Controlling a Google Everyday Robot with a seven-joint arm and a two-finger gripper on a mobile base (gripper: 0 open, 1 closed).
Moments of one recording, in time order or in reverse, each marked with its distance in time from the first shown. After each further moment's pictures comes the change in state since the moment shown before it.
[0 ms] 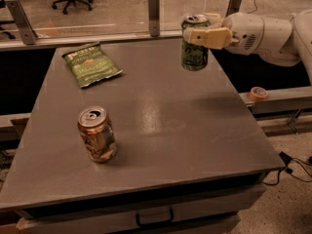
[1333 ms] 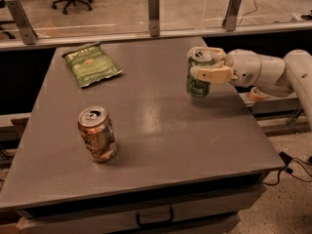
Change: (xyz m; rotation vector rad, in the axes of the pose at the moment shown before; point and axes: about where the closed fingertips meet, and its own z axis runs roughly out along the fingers) arm 0.081 0.007 -0.033 -0.015 -0.039 -0.067
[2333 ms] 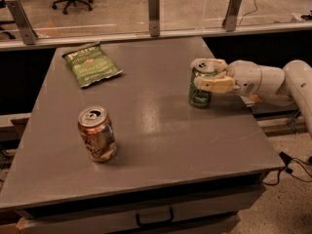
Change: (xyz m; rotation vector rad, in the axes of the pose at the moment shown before) arm 0.033 0.001 -0.020 0.014 0.015 0.041
